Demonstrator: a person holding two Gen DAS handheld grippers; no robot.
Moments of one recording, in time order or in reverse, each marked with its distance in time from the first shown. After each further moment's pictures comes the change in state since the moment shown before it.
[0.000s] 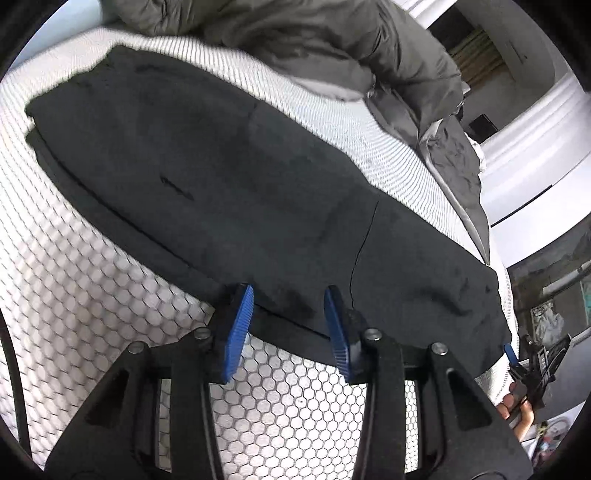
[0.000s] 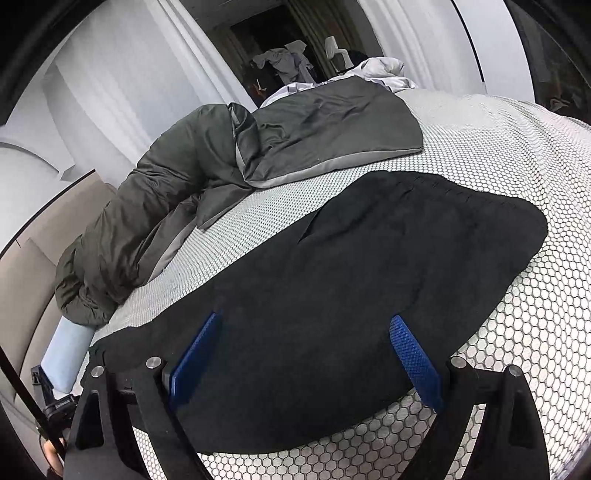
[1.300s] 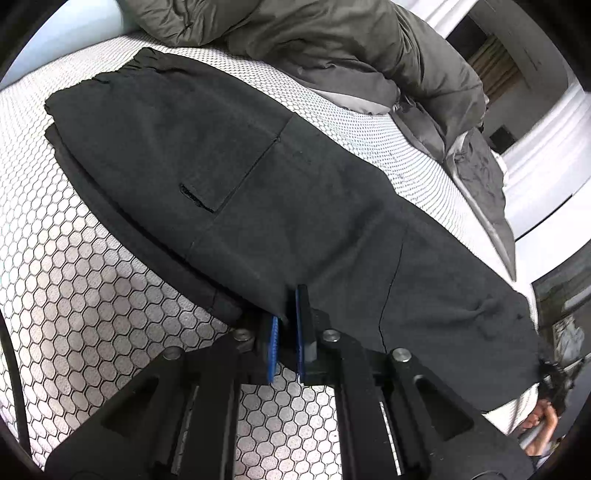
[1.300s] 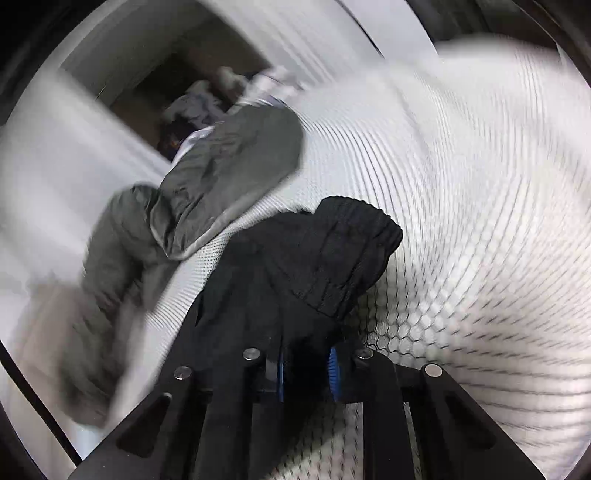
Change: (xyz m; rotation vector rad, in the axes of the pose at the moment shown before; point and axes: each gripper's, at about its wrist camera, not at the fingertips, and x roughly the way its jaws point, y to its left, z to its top) left arm 0.013 0.005 0.004 0.012 -0.097 0.114; right arm -0.025 -0.104 0.036 0.264 -0.123 -0.186
